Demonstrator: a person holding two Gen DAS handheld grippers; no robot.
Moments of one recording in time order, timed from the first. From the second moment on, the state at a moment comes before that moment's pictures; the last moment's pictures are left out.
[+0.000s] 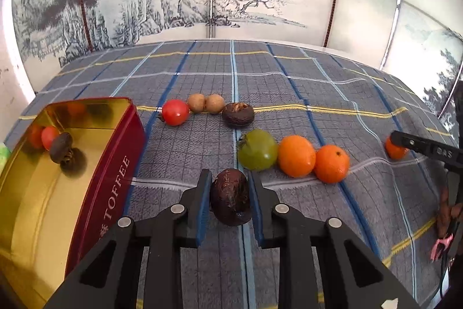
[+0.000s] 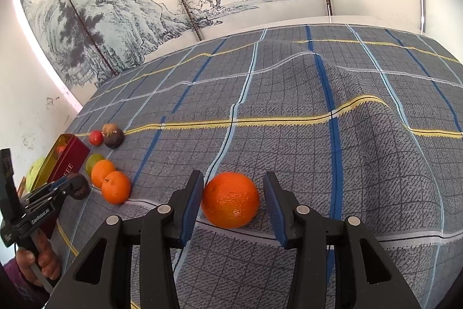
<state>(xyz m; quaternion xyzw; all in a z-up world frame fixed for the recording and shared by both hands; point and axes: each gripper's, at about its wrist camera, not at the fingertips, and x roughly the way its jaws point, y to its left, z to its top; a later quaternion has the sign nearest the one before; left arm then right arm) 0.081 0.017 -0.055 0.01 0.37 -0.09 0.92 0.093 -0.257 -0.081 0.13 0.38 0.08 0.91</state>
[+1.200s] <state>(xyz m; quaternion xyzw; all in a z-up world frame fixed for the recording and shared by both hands) 0.044 0.095 0.002 0.01 0.35 -0.01 0.94 0.104 -0.237 -0.086 0.10 0.40 0.05 0.91</state>
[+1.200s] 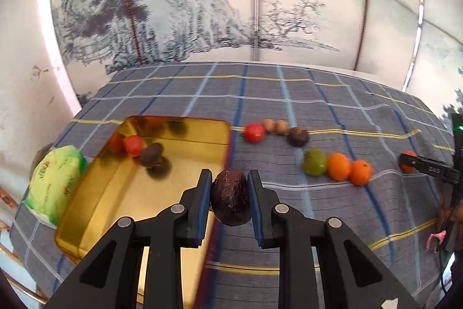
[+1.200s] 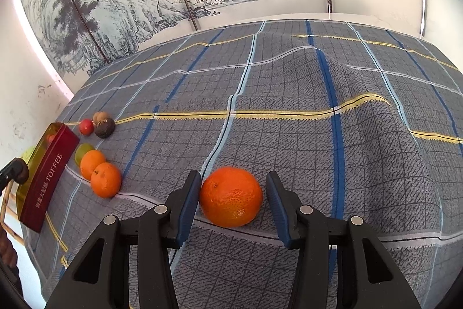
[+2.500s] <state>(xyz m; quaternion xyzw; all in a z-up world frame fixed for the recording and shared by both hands) 0.068 0.190 -0.043 0.01 0.37 0.11 0.92 0.109 -0.223 -0.086 0.09 0.41 0.04 0.91</state>
